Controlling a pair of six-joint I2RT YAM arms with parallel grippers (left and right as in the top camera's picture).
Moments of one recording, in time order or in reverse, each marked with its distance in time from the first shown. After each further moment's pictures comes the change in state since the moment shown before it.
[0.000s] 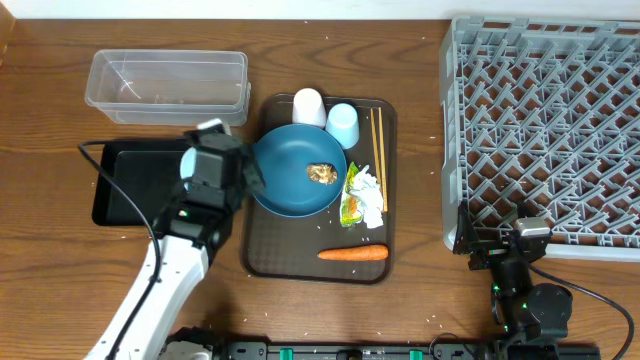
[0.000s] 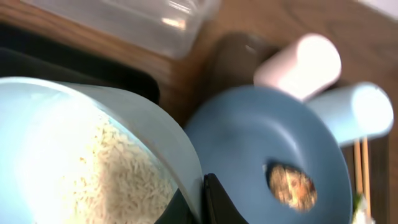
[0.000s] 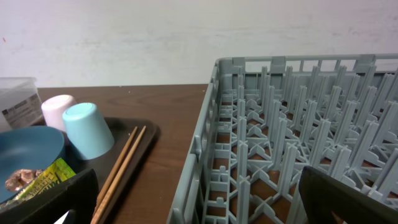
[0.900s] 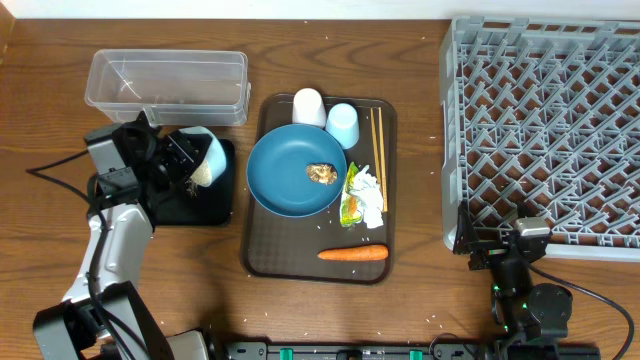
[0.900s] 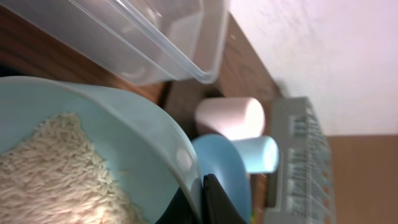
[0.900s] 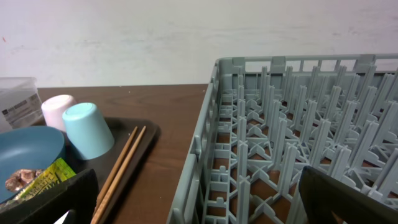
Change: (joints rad) left arm 0.561 0.262 0.000 0.314 0.917 -0.059; right arm 0.000 0.000 0.000 0.000 0.000 0.000
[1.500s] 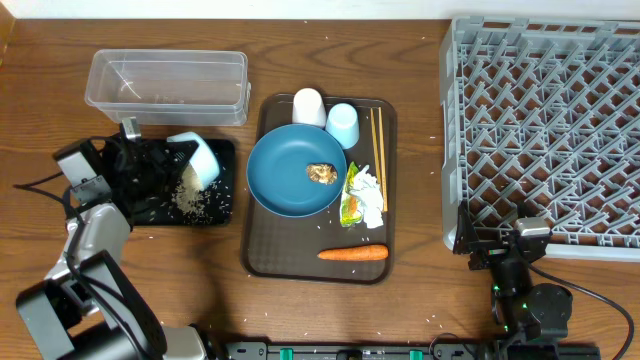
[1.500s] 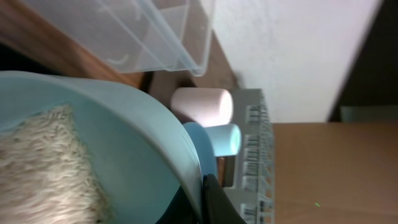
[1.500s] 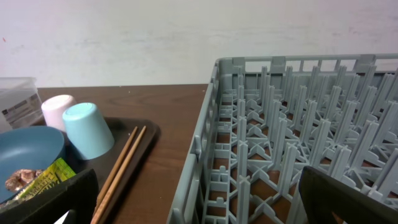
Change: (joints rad) left arm 0.177 0.128 0.000 0.062 0.333 0.000; right arm 0.000 0.000 0.000 0.000 0.000 0.000
